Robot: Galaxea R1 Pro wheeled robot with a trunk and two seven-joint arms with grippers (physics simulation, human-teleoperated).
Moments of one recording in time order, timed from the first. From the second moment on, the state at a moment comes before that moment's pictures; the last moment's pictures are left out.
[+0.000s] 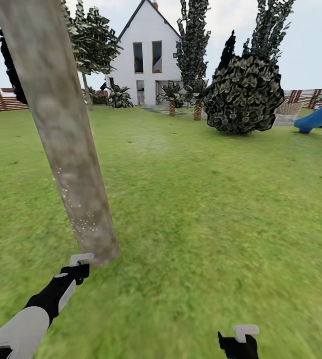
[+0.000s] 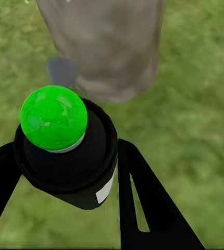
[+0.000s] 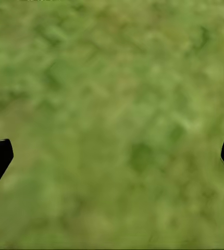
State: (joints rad) left arm -0.70 0.14 0.08 -0.41 0.04 0.13 0.05; right arm -0.47 -0.05 0.15 -0.05 -0.13 -0.38 -0.04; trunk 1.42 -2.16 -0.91
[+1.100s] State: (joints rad) left arm -0.70 0.14 0.08 -0.41 0.04 0.13 0.05; right arm -0.47 -0.05 0.15 -0.05 -0.13 -0.38 -0.04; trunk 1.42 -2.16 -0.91
